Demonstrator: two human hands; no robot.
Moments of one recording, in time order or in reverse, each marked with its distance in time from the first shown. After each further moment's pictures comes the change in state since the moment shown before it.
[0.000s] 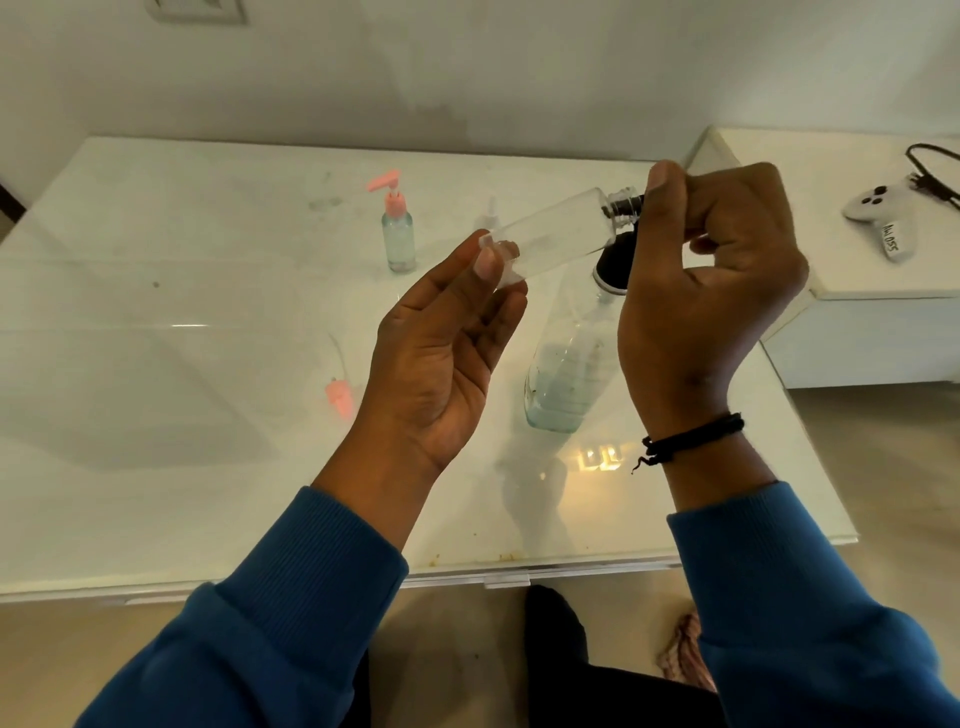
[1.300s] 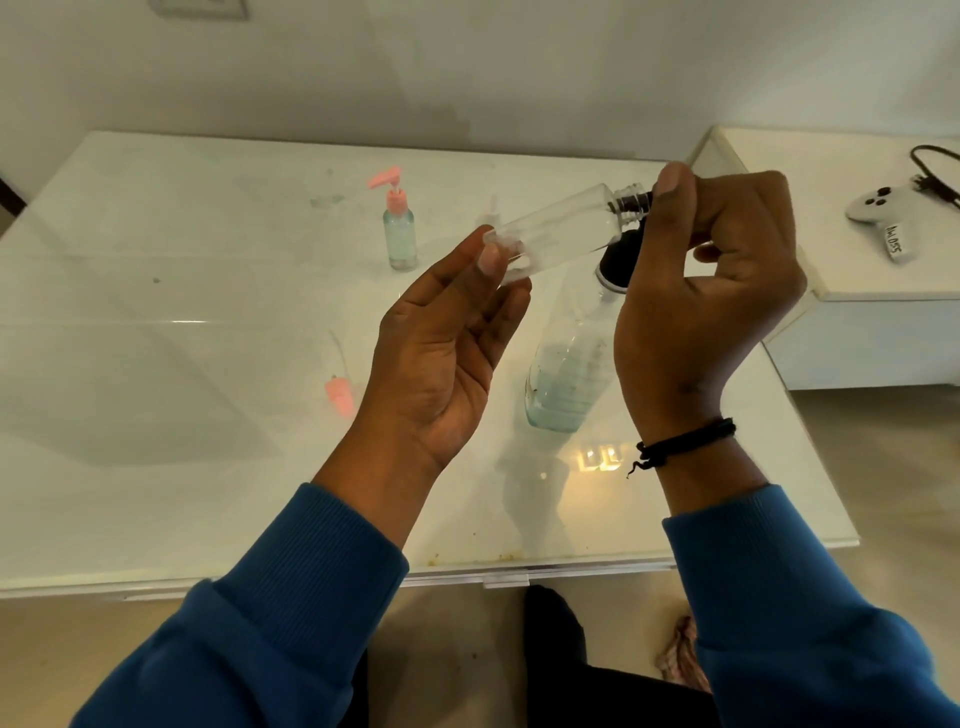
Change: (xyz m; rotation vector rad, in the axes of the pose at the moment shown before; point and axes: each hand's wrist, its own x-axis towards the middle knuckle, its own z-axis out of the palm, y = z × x) left_hand 0.001 -0.001 0.002 0.006 -0.007 0.010; right_hand -0.004 -0.002 0.001 0.024 0.016 0.043
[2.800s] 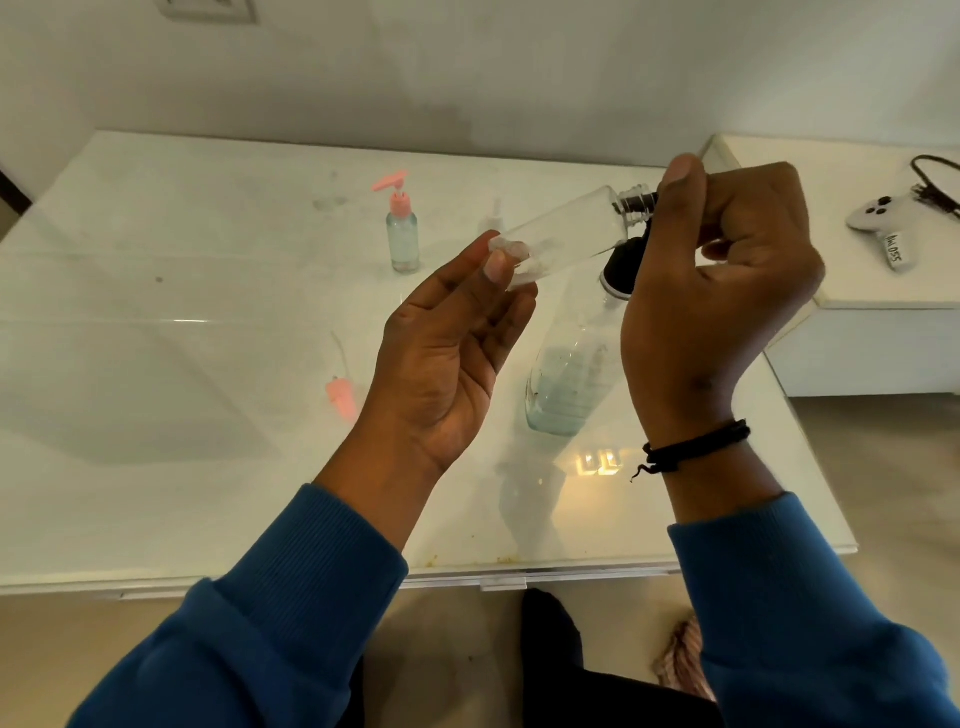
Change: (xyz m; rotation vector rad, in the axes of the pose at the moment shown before) left_hand -0.002 0.002 0.001 -0.001 -0.011 -0.013; right_hand 0.006 -0.004 0.002 0.038 0.019 -0.039
